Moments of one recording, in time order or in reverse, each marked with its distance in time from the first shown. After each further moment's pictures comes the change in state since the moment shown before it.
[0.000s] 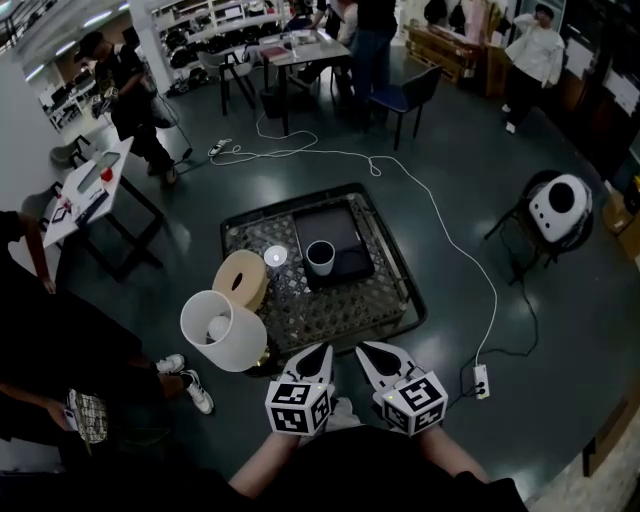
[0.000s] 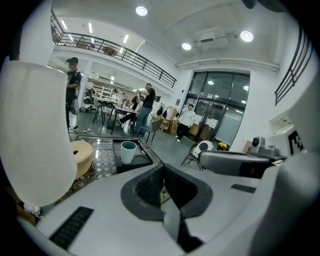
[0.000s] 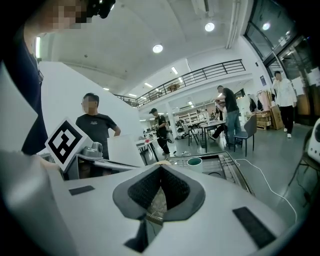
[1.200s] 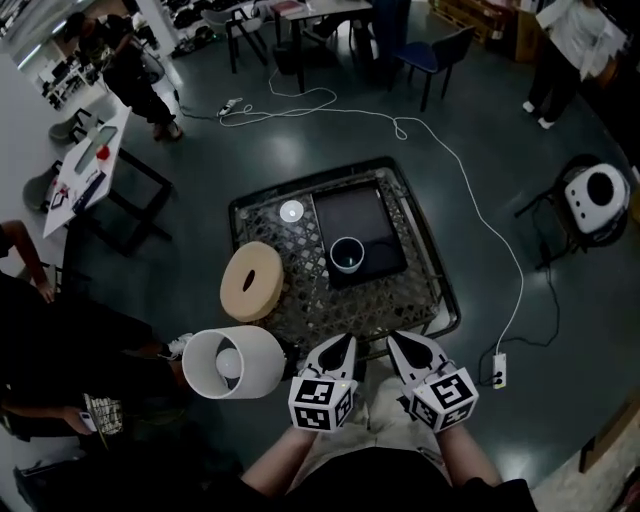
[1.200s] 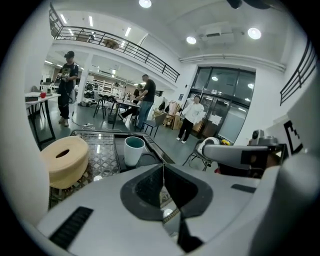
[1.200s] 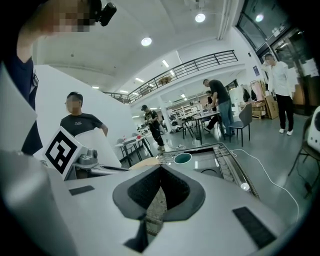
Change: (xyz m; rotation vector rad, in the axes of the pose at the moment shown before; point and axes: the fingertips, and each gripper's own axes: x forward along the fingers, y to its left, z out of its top) left arm 0.082 0.056 0.004 -0.019 0.058 0.013; right arm 0.069 -0.075 -0.005 0.093 0.067 -0.039
